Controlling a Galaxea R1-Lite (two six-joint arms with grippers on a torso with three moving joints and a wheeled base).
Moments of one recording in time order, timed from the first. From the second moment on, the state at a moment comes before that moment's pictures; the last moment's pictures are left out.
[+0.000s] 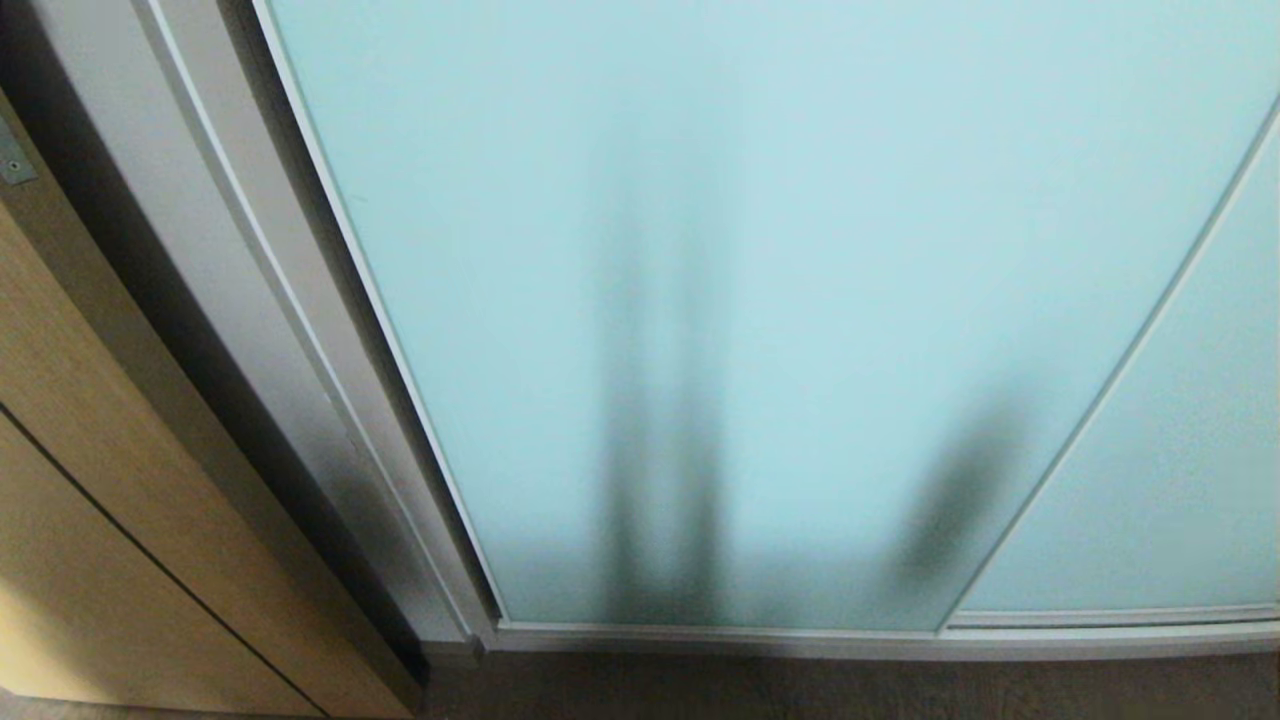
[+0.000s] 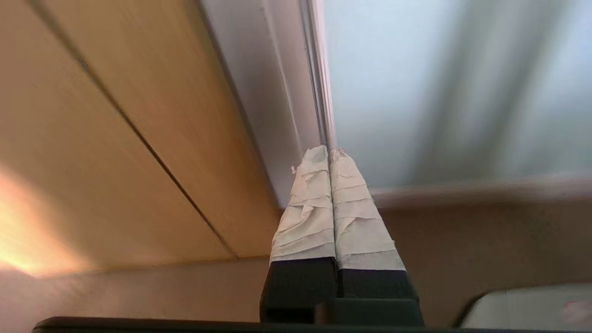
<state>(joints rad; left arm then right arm) 0.02 0.00 -0.03 0.06 -0.03 0.10 0.00 0.00 0.00 -0.01 0.00 0.02</state>
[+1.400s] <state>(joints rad) 0.02 0.20 -0.52 0.03 0.01 0.05 0.00 0.00 0.00 -0.01 0.00 0.02</state>
